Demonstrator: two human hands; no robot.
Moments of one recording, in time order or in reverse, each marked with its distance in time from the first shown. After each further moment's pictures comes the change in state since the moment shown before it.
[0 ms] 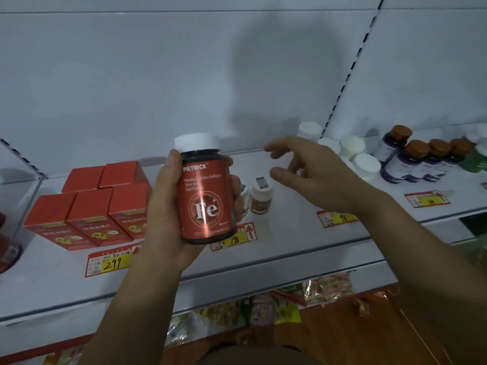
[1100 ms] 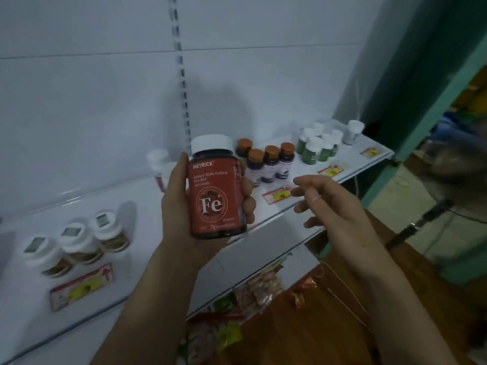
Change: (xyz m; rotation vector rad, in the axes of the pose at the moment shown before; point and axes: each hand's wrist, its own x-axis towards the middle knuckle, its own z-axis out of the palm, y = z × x) left_hand 0.069 -0.148 0.184 -0.147 -0.221 -0.364; right_hand -0.228 0.050 -0.130 0.368 0.591 0.439
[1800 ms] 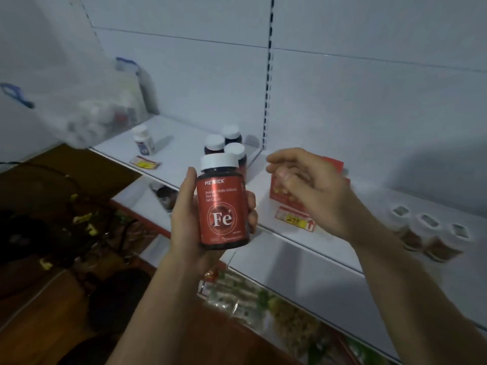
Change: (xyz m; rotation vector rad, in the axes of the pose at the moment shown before) left_hand -0.423 0.113 -0.146 0.001 0.583 0.863; right_hand -0.102 -0.201 0.423 0.267 -1.126 -0.526
